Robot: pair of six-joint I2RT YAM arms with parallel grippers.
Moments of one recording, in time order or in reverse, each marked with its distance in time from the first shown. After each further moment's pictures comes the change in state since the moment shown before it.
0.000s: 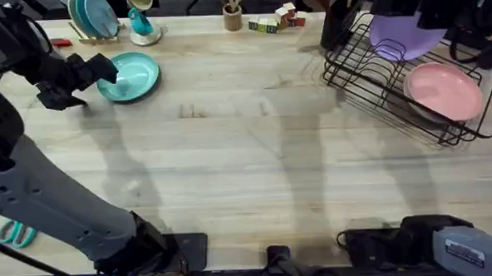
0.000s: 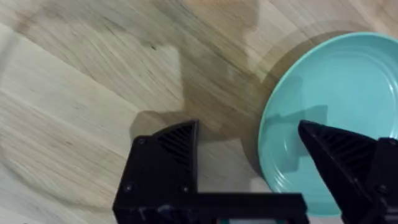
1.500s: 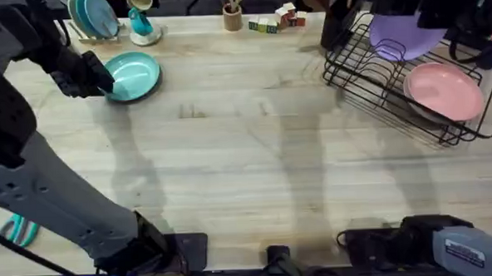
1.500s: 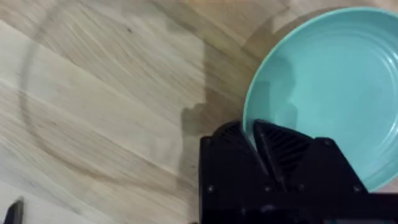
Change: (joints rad) left arm -0.090 0.004 0.035 -0.101 -0.113 -0.022; right arm 0.000 0.000 0.000 0.000 0.000 0.010
